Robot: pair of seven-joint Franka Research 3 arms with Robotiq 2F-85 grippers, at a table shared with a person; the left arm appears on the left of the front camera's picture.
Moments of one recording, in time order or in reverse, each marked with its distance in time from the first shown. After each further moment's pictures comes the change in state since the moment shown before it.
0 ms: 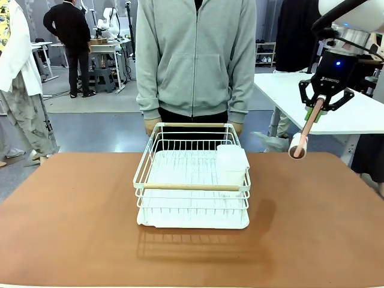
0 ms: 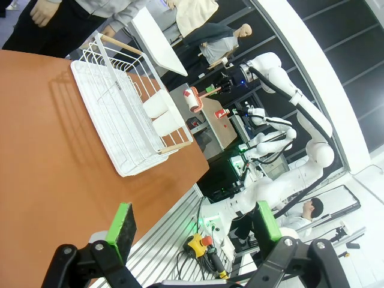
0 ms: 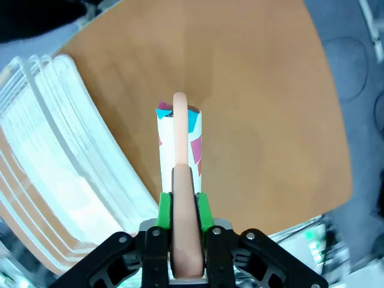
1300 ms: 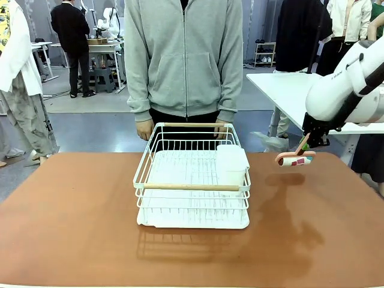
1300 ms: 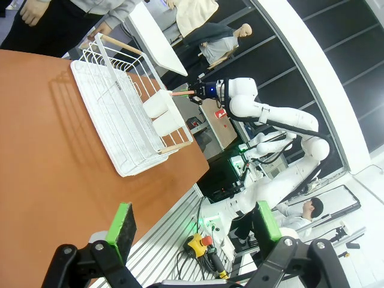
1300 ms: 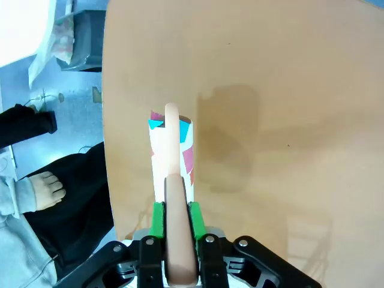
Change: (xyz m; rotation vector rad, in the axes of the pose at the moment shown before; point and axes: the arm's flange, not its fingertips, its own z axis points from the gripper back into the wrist) left arm 0.000 0.000 0.000 0.000 0.000 0.000; right arm 0.019 -0.036 -0.131 0.306 -0.299 -0.938
